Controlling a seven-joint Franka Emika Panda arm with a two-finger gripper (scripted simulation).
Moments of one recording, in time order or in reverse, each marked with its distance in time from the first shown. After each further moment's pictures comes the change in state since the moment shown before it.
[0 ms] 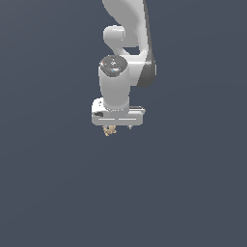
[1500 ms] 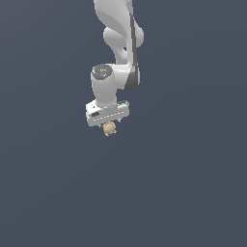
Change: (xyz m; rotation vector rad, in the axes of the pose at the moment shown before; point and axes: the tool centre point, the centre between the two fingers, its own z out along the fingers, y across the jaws) arm -0.063 0.049 0.066 -0.016 0.047 -0.368
